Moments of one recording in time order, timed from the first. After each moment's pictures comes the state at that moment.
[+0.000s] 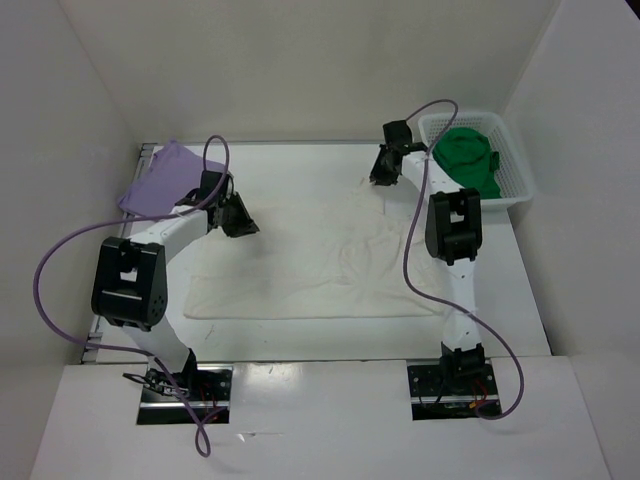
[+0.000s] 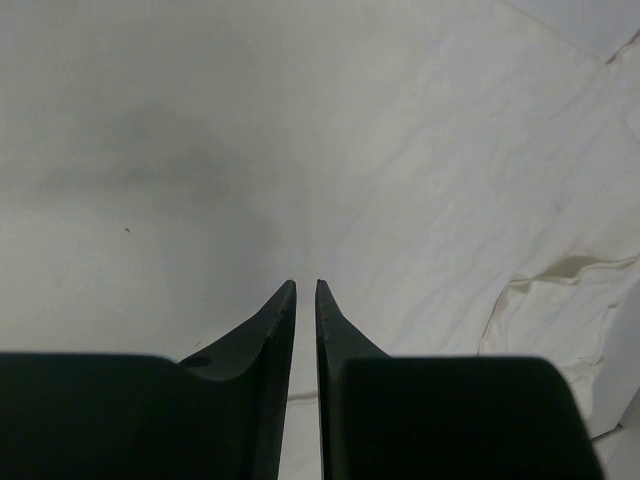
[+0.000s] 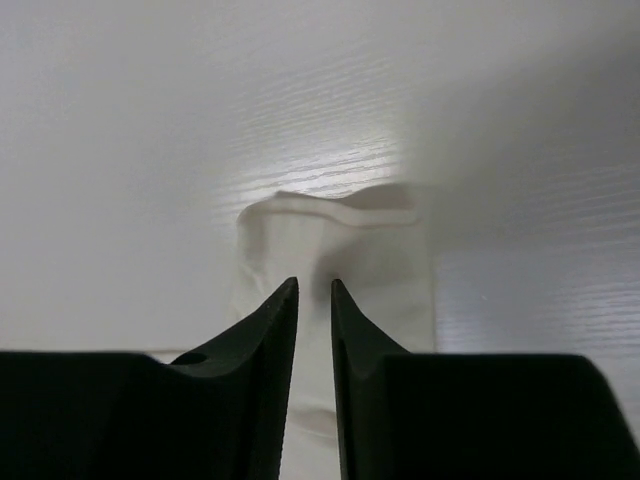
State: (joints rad) left arm -0.15 1.70 1.10 -0.33 0.21 -0.63; right arm 0.19 2.37 2.04 -0.57 -0.01 0.57
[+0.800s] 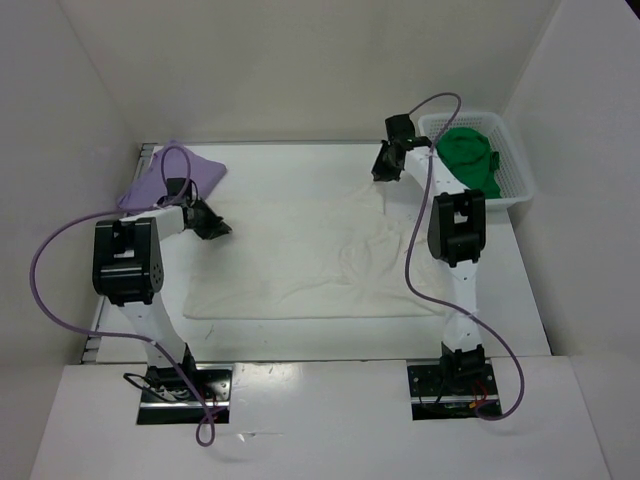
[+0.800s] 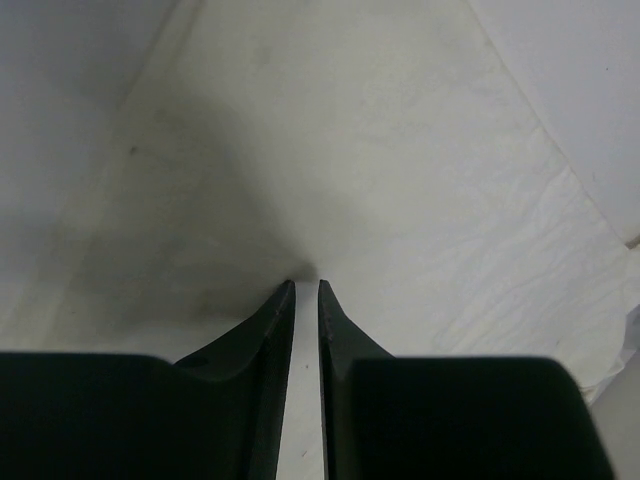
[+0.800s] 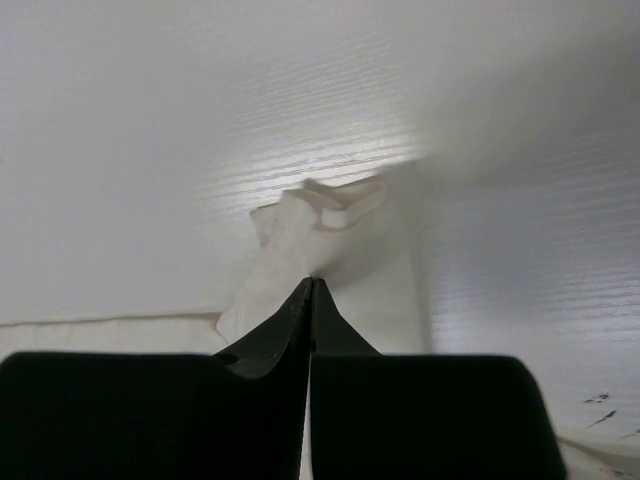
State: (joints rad) left arm 0.10 1.90 1.13 -0.20 0.29 -0.71; right arm 0.18 2.36 2.08 -0.65 -0.01 0.55
